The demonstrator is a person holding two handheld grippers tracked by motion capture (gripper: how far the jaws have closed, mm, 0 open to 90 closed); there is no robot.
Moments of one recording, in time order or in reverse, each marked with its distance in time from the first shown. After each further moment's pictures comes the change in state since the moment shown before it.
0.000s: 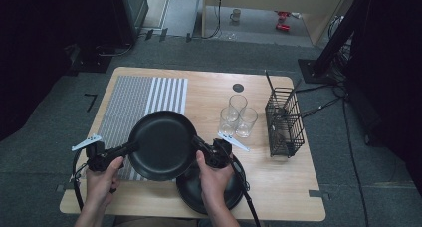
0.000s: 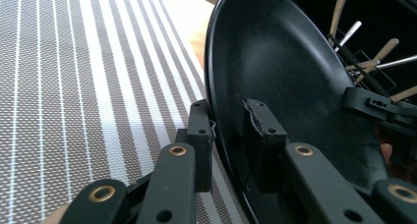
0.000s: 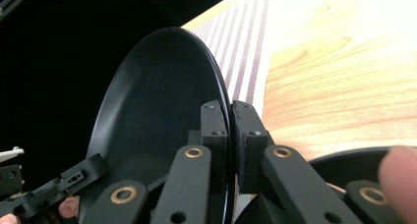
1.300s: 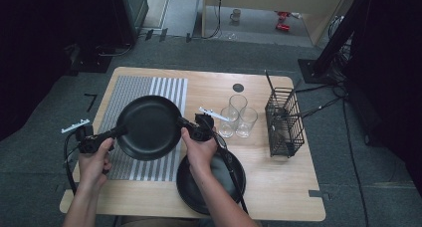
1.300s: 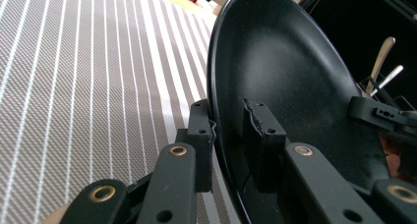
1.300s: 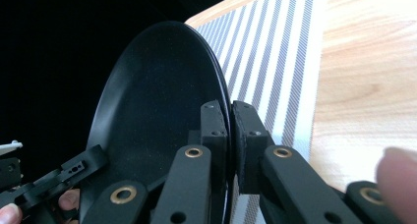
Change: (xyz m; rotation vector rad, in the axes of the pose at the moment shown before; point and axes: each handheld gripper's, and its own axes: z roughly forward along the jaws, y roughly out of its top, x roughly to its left) left arm 0.046 0.042 0.005 -0.061 0.078 -0.072; right arm 0.020 0.036 0.077 0.095 0.029 -0.044
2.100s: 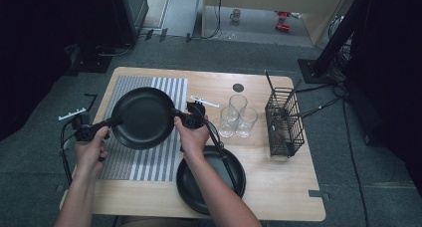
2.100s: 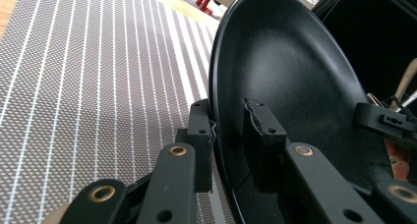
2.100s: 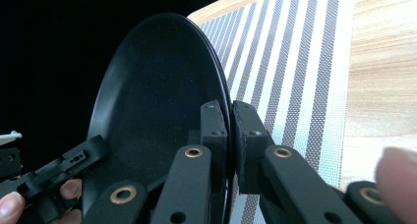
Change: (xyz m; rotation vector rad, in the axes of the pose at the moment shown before) left arm 0.027 0.028 0.016 0.006 0.038 -0.011; right arm 0.005 0.021 0.041 0.053 0.003 -0.004
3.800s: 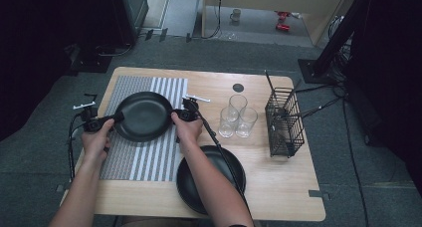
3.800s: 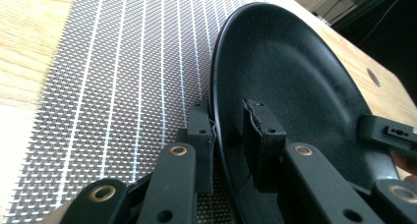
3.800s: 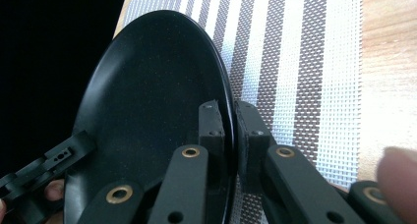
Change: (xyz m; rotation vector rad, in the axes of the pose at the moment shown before) left arm 0.046 0.008 0.050 0.094 0.161 -0.040; right arm -0.047 0.002 0.086 0.145 -0.049 0.128
